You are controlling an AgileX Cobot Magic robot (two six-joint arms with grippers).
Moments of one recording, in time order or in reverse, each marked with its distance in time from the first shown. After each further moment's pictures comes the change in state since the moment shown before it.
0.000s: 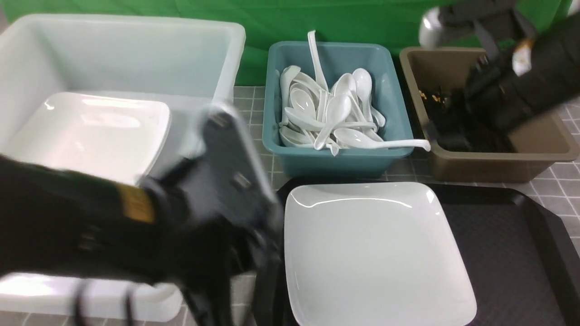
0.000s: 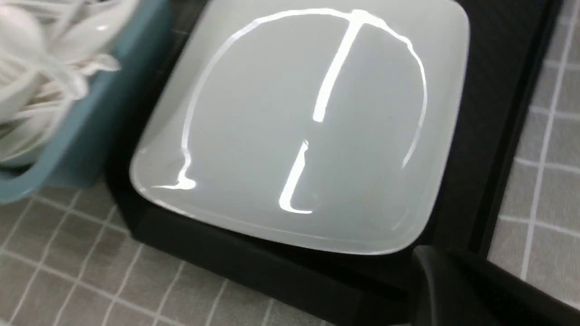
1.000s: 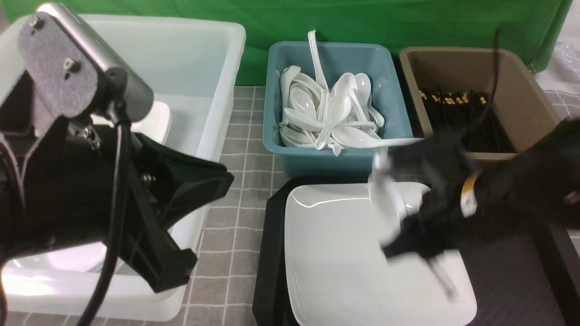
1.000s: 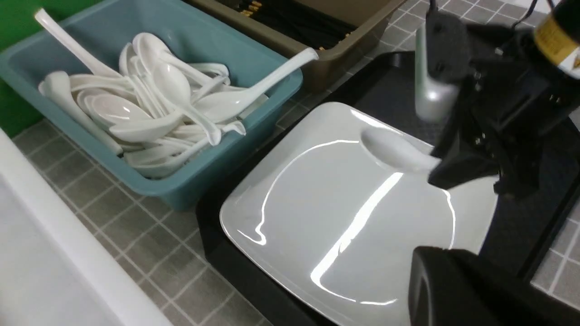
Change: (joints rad) right arm 0.147 0.050 0.234 0.004 -0.237 0.179; left arm 0.140 -0.317 0.012 -0.020 -0.097 -0.367
